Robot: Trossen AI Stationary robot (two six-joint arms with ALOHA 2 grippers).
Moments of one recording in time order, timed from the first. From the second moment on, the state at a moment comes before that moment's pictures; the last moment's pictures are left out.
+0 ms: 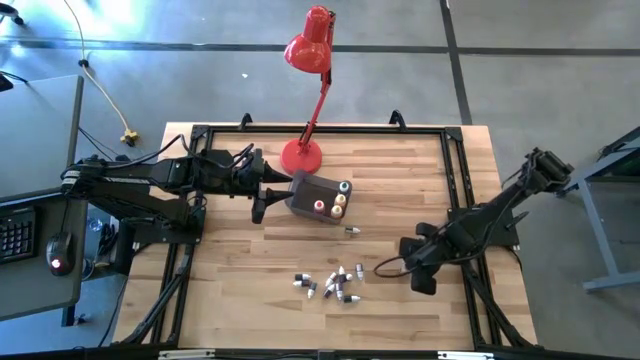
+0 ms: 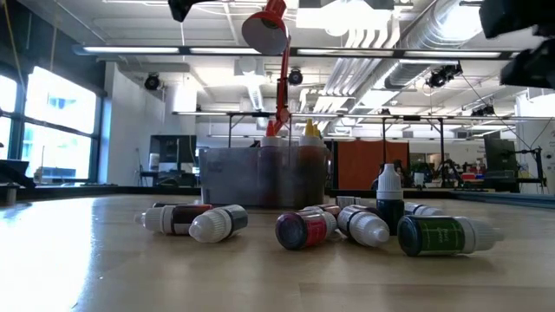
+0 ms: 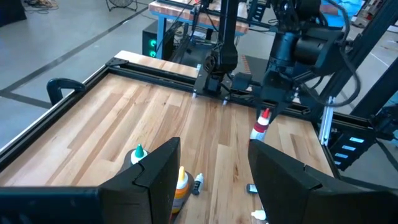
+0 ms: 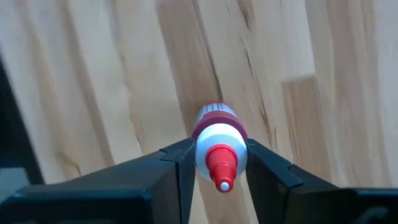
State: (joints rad) left arm -0.02 0.99 0.99 -0.24 -0.12 -0.22; right arm 0.59 1.29 0.89 -0.91 0.04 0.85
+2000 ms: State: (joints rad) left arm -0.02 0.99 0.99 -0.35 -0.15 -0.21; right arm -0.27 2.02 1.74 -1.00 0.00 -0.39
